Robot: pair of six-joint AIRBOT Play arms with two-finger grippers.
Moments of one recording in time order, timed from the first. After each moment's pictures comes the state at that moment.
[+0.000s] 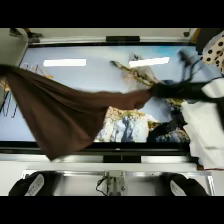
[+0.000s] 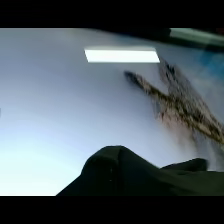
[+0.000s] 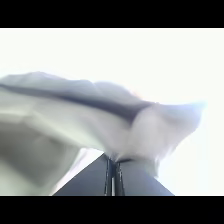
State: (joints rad) left arm 0.34 -0.83 1.46 0.88 -1.15 -1.26; right arm 0.02 -0.97 1.27 -1.02 1.07 1.37
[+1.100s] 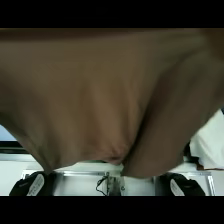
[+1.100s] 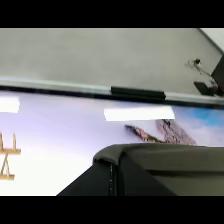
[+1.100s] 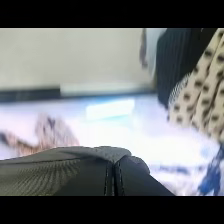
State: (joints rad) left arm 0.36 -0.77 1.75 1.02 -1.34 -1.49; right arm -0.07 -0.88 1.86 -1.69 1.30 1.57
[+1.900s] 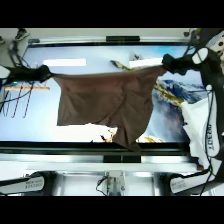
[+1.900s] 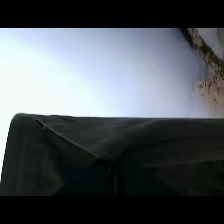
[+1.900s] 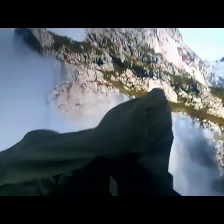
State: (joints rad) left arm 0.09 -1.42 1.38 1.00 -0.88 -1.43; right arm -0.05 -1.67 1.73 -1.22 0.97 1.72
